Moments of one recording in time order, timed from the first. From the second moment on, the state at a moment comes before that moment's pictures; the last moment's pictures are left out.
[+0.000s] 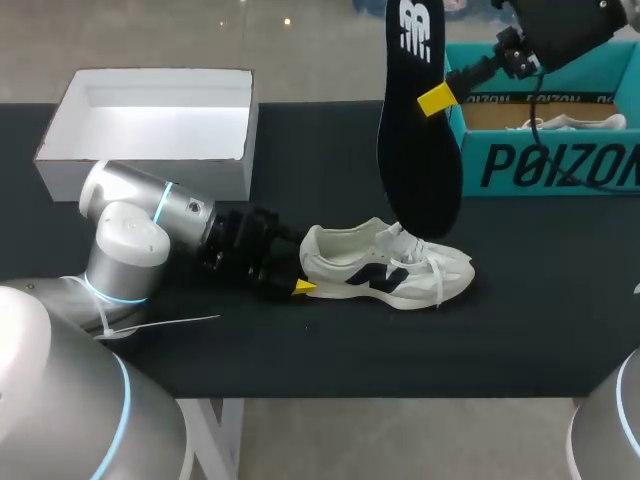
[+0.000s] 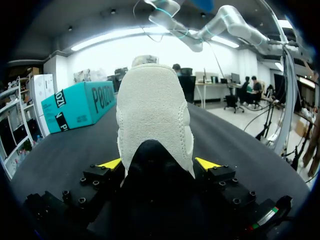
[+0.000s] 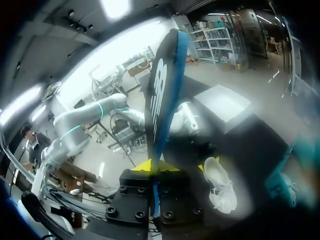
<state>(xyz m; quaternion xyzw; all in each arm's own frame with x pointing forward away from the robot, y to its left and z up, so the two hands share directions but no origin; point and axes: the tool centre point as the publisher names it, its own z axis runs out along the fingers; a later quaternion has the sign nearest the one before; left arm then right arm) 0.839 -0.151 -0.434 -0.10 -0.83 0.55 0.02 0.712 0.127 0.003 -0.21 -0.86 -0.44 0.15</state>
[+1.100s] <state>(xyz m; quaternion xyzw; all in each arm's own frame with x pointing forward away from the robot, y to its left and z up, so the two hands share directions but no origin) 0.839 -0.151 -0.435 -0.10 -0.83 0.55 0.02 0.728 0.141 0.027 -0.20 -0.88 -0.41 0.15</state>
